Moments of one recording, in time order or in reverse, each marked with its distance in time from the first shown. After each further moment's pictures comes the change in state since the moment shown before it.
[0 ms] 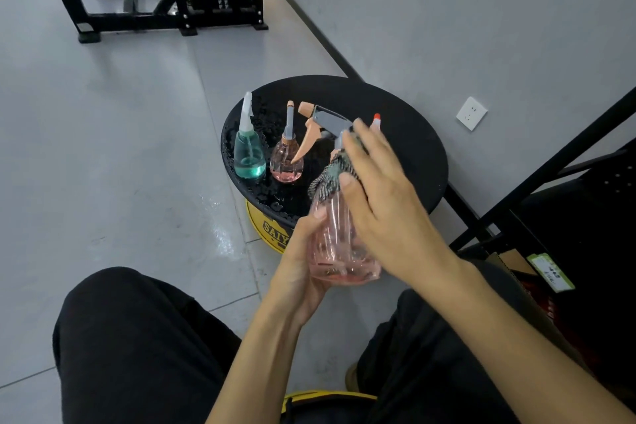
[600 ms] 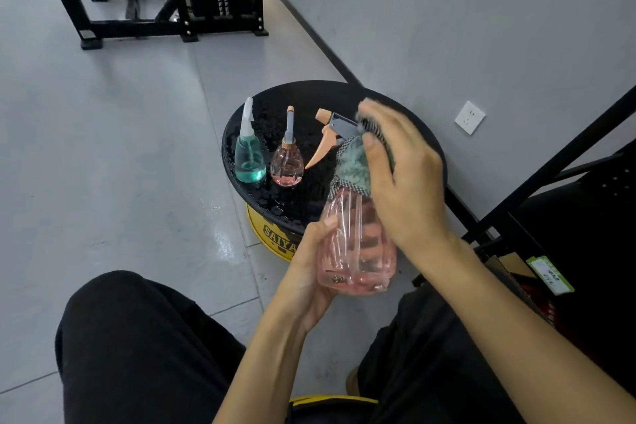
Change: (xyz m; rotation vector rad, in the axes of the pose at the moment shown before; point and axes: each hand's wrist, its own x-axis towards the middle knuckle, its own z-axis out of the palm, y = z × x) left_hand 0.000 -0.004 0.004 0.059 -0.045 -0.052; right_hand 0.022 0.002 -0.009 0.056 0.400 -0.071
